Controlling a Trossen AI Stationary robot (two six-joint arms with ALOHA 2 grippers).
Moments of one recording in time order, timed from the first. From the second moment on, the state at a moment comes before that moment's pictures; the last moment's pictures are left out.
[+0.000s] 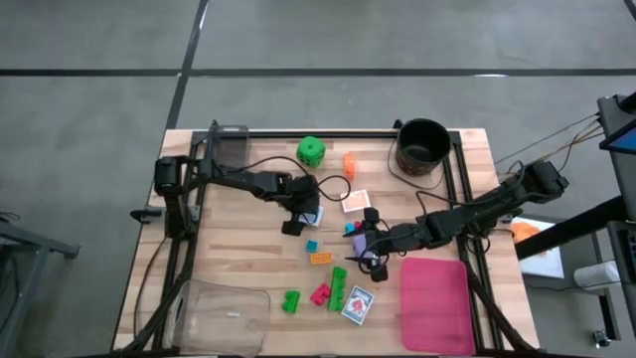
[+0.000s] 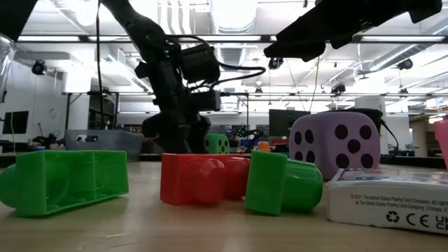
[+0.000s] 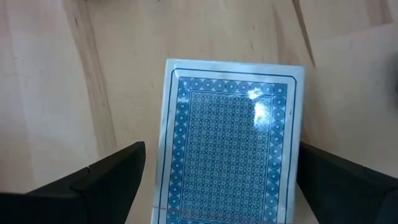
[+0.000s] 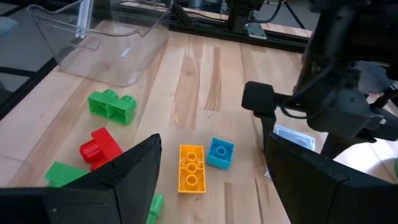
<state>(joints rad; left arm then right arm) 0.19 1.91 1.05 -0.35 0.07 0.41 0.34 1.39 0.70 0.26 0.29 0.03</state>
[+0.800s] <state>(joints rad) 0.18 1.89 1.04 -0.38 0.06 0.35 0.34 1.39 0.70 0.26 0.29 0.03</state>
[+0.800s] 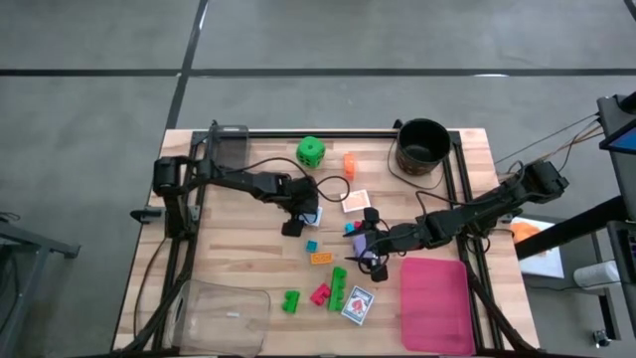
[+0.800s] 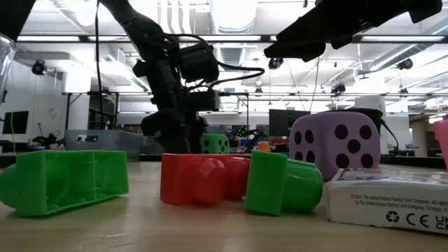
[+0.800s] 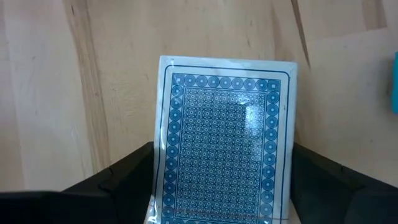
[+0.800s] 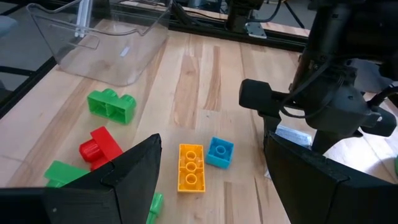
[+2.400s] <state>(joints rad) 0.35 1.03 0.12 0.77 -0.11 -0.05 0.34 1.39 0.68 0.30 0.29 0.03</state>
